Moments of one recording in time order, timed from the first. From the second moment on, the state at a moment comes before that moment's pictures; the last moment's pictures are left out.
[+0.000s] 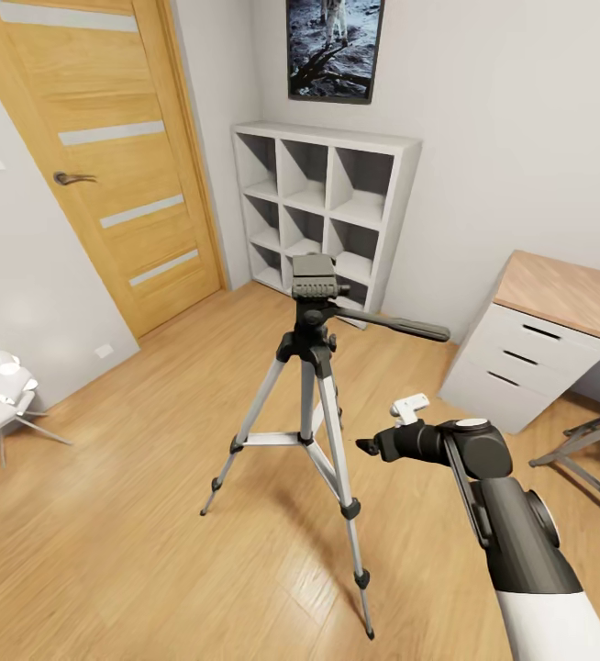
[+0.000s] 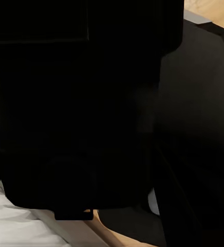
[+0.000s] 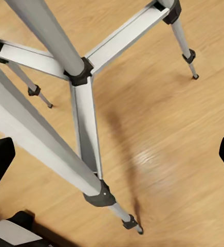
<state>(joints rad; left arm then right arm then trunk) -0.26 0.01 -0.52 0.00 0.91 -0.01 0.03 -0.58 -0.03 0.03 -1.55 0.37 1.04 0.73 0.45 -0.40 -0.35</state>
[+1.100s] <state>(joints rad) -0.26 0.01 -0.52 0.00 0.91 -0.01 0.03 -0.57 0.16 0.03 -1.54 0.36 0.99 0.55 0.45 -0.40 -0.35</state>
